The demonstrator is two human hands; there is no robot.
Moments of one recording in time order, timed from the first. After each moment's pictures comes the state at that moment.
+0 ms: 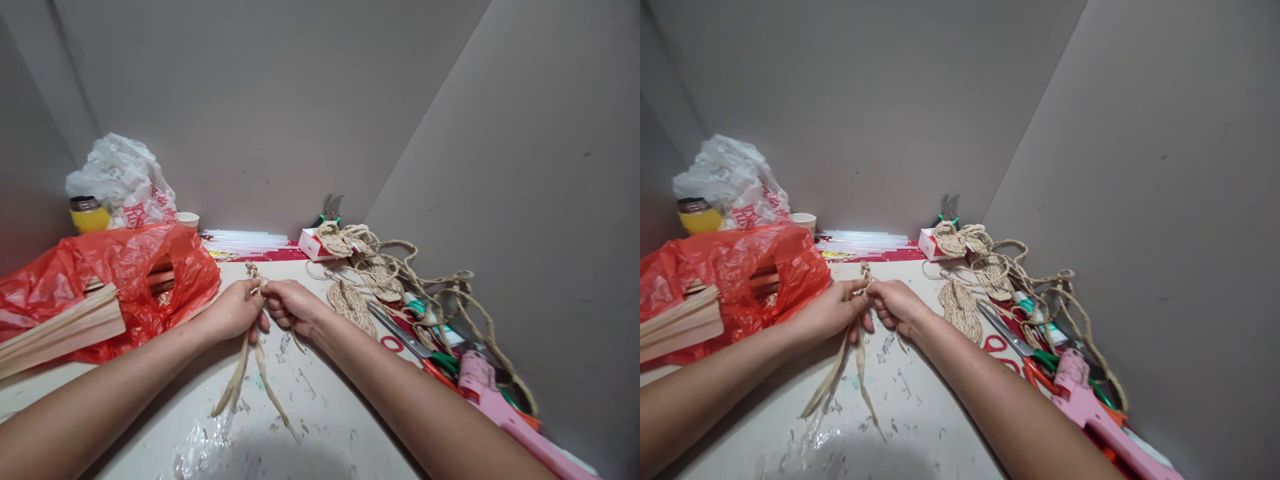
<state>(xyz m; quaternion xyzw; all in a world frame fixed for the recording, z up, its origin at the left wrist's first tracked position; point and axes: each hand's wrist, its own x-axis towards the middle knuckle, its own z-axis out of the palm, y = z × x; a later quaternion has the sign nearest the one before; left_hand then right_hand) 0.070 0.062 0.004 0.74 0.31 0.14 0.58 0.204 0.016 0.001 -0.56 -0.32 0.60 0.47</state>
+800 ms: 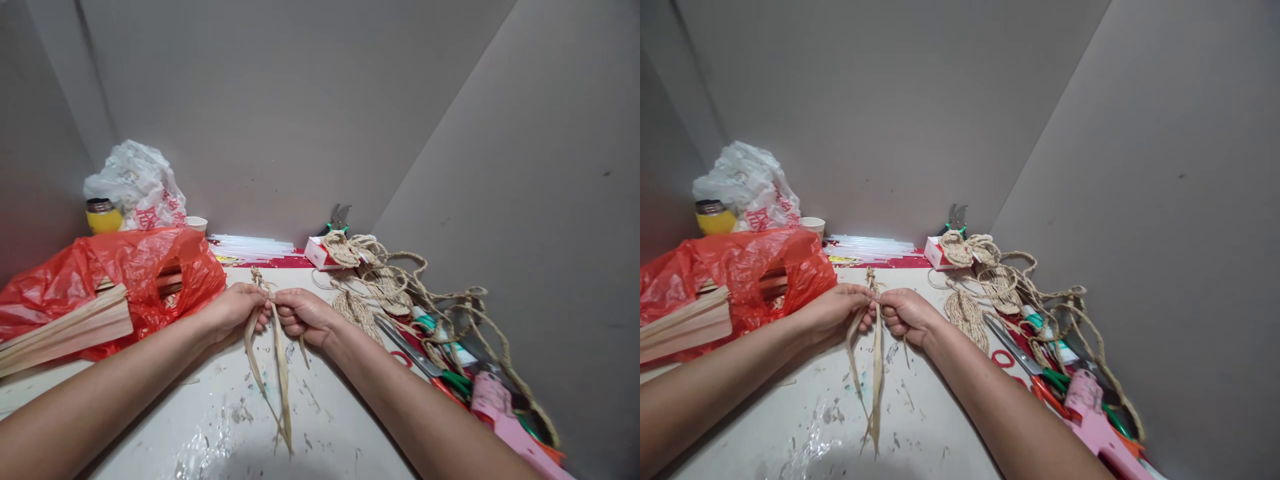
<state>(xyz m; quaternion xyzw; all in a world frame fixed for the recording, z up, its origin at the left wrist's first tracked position) 0.074 0.073 0.000 0.54 0.33 0.17 0.75 0.220 0.015 -0.004 -0.50 -0.33 0.67 0.44</state>
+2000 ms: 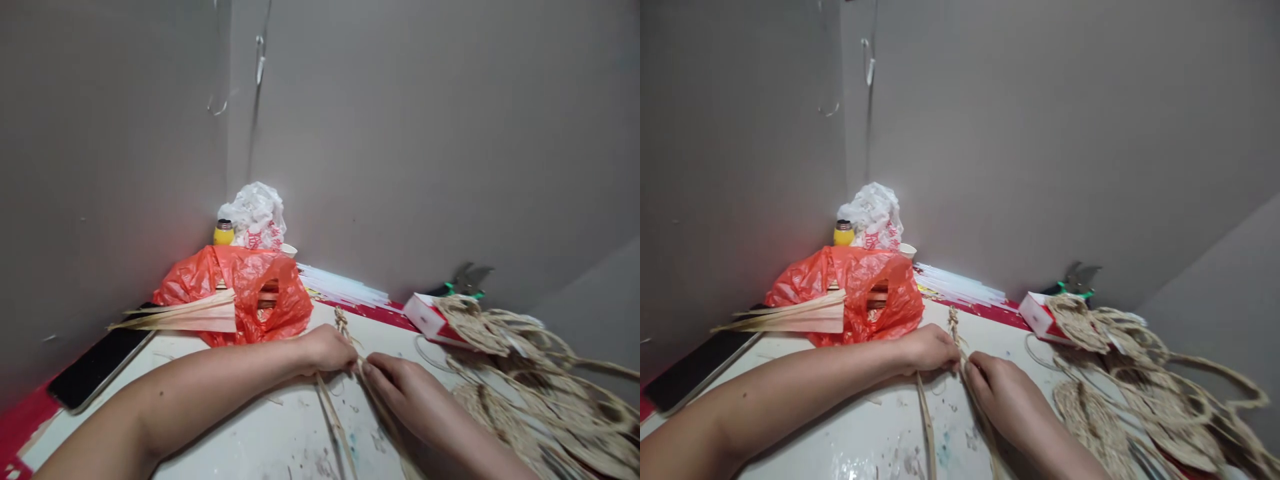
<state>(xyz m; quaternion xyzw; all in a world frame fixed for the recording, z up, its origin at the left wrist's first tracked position) 0.067 0.069 -0.004 0.65 0.44 0.13 0.60 0.210 -0.002 0.001 -0.68 -0.70 0.17 0.14</state>
